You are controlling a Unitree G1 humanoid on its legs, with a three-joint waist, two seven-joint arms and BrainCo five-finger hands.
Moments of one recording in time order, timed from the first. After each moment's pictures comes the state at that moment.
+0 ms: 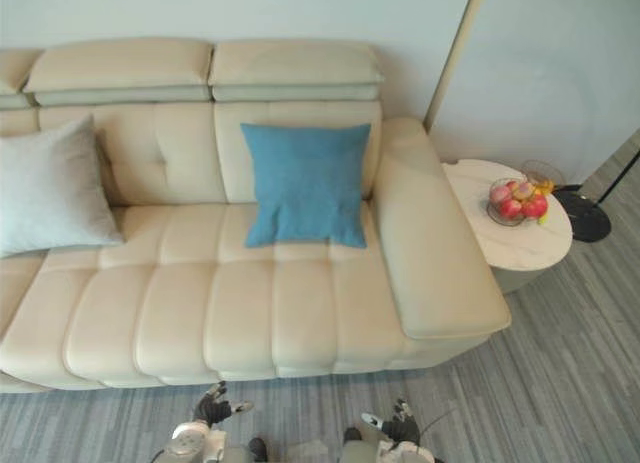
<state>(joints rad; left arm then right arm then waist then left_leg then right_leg) 0.00 0.08 -0.12 1.06 -0.02 -0.19 0.09 0.08 -0.05 -0.16 1.05 0.18 -0.20 -0.07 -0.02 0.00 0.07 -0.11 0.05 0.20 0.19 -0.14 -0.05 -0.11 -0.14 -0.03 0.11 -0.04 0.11</state>
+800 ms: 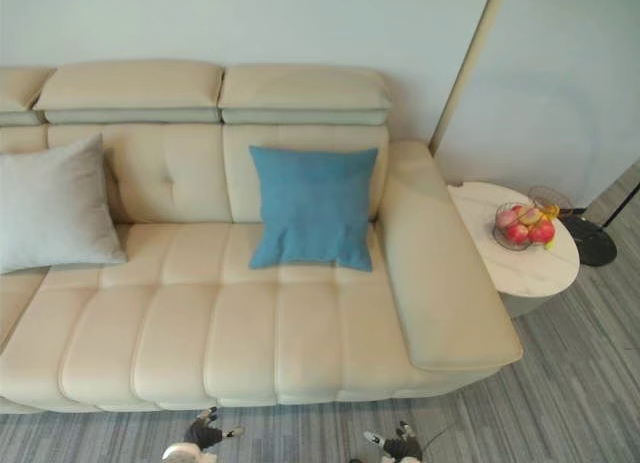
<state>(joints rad) 0.04 0.10 -0.06 1.15 0.02 -0.18 0.08 0.08 -0.04 -0.21 1.11 0.12 -0.15 -0.05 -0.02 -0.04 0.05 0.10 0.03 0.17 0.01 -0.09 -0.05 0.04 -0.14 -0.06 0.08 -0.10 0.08</state>
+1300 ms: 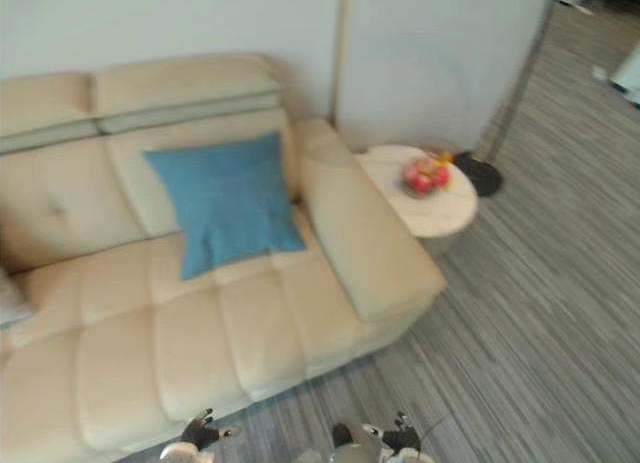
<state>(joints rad) 0.00 0.09 0.02 1.13 0.04 -0.16 0.08 0.04 -0.04 -0.17 1.06 0.08 -0.13 -0.05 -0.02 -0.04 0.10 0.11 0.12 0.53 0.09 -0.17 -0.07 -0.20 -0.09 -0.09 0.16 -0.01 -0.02</state>
